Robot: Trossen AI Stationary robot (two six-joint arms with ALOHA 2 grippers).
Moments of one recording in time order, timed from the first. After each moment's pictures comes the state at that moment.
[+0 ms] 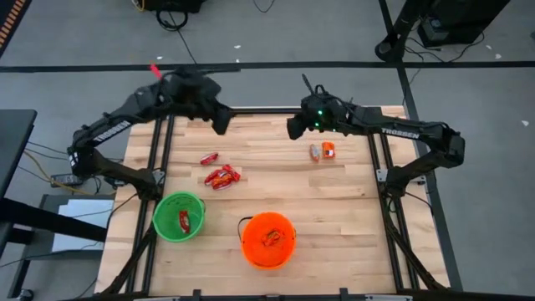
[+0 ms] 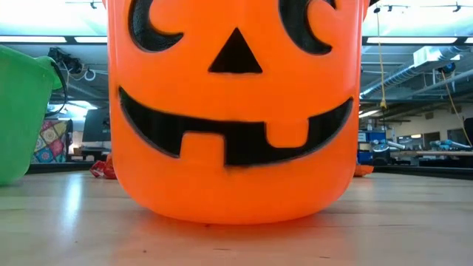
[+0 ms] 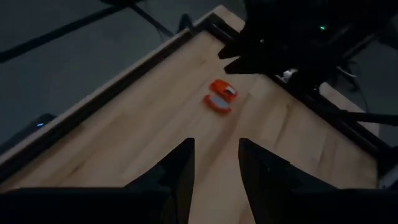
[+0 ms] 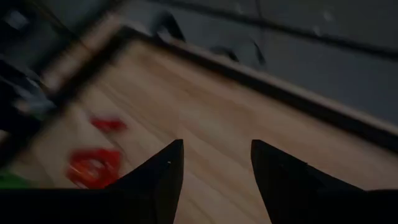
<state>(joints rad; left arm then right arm) 0.46 1.29 1.52 -0.83 0.09 -0.35 -0.39 1.42 1.20 -0.46 0.17 0.56</state>
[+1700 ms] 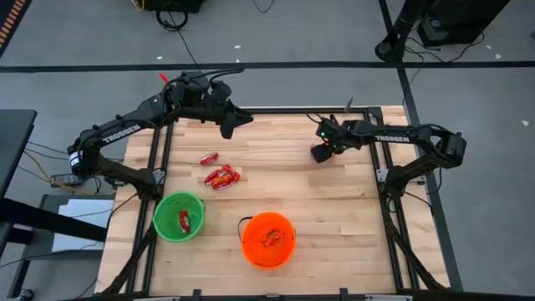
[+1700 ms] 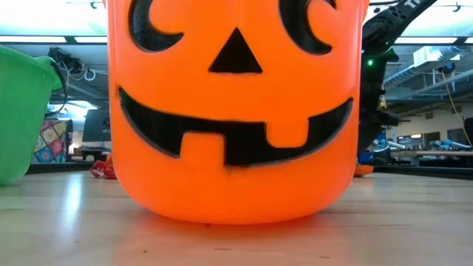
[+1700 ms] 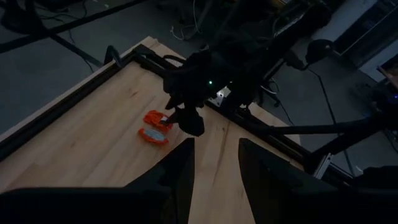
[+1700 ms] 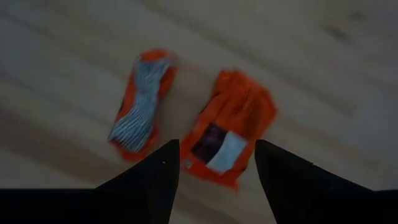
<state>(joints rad) 0.46 1.29 1.38 -0.46 0.33 -0.38 -0.51 1.42 0.80 -0.68 0.19 0.60</state>
